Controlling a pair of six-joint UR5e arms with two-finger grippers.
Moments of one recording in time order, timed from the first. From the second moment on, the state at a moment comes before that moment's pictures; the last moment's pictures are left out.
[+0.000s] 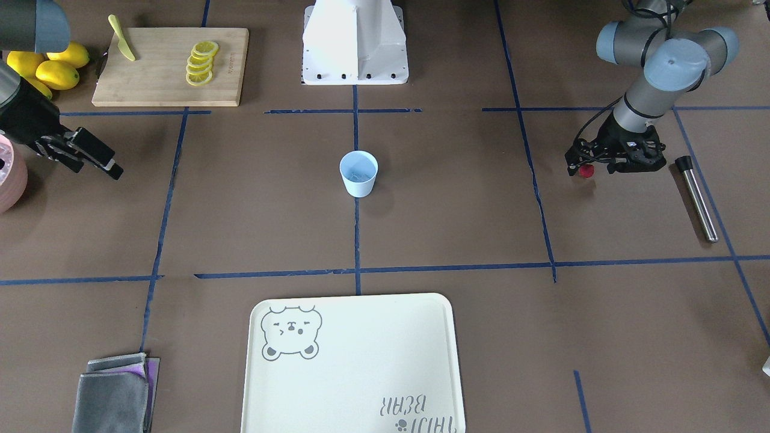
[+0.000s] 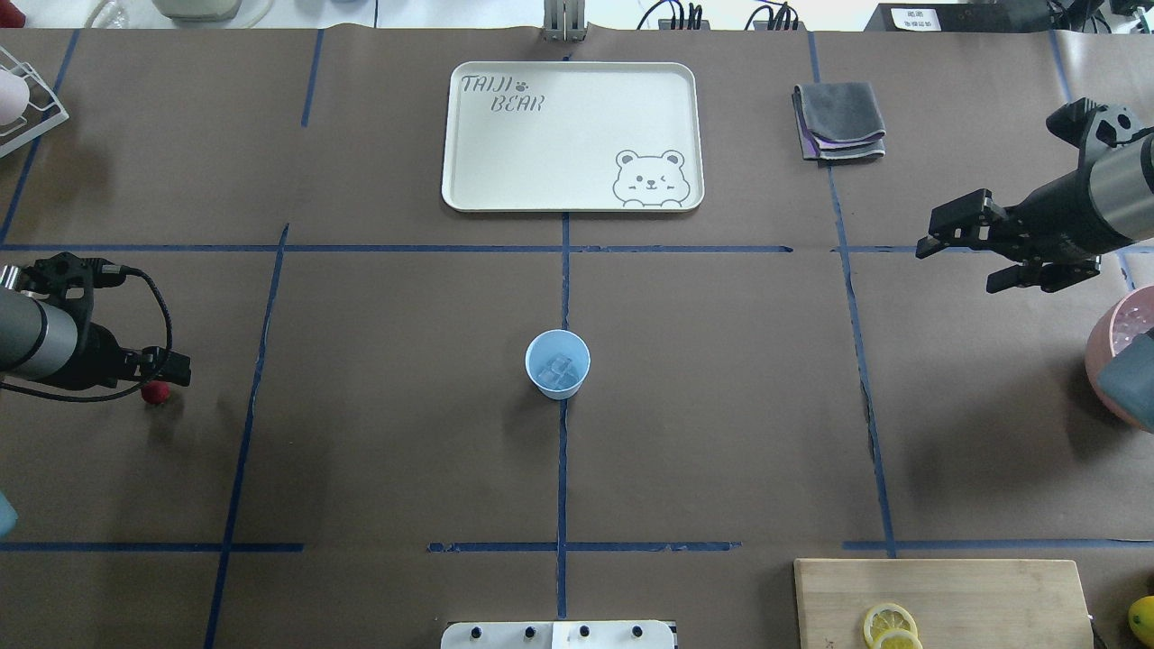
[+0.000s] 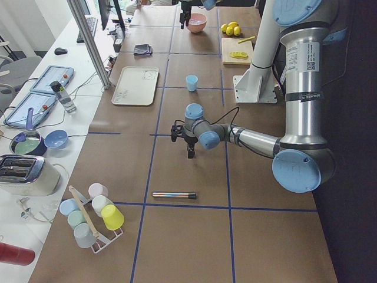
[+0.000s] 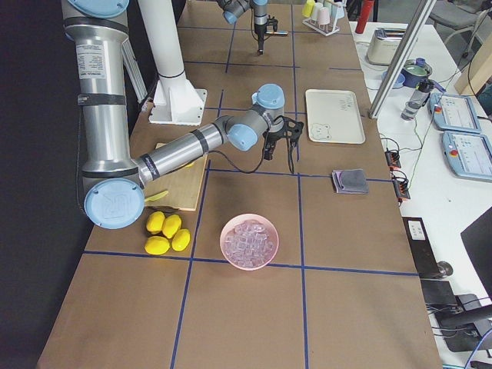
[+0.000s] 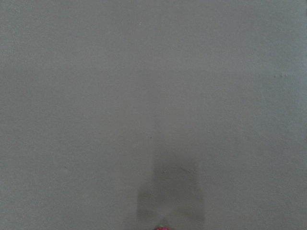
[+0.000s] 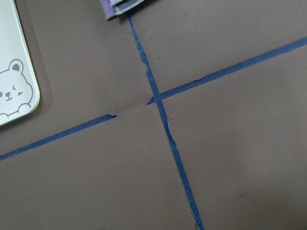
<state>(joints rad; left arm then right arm) -0.75 -1.49 -1.77 -2.14 -2.01 -1.04 1.02 -1.53 1.97 -1.22 2.28 1.26</state>
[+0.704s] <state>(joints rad) -0.74 -1.49 -1.76 -2.14 -2.01 -1.05 1.02 -1.52 1.97 -1.22 2.29 1.26</state>
